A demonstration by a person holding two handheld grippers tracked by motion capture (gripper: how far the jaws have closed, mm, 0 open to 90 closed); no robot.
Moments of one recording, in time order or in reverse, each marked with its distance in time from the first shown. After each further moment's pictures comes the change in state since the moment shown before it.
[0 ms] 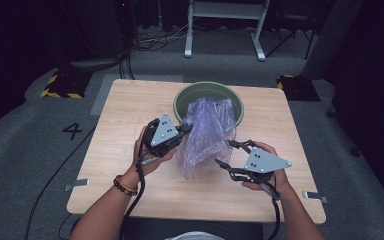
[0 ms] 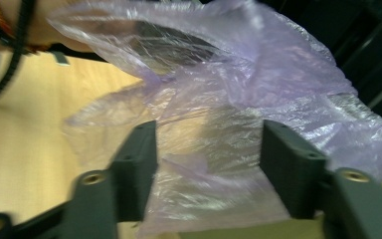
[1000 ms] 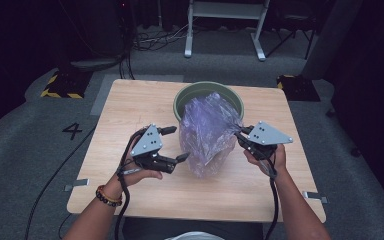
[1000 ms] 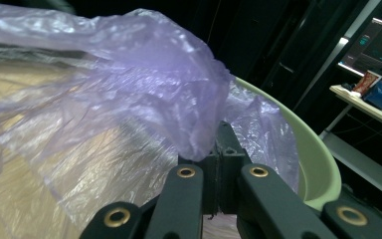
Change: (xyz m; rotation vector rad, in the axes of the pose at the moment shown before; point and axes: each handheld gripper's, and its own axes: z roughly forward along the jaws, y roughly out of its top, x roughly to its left) left arm -0.009 -0.013 -0.041 -0.029 -0.201 -0.029; right arm -0.049 0.003 0.015 0.031 -0.180 0.102
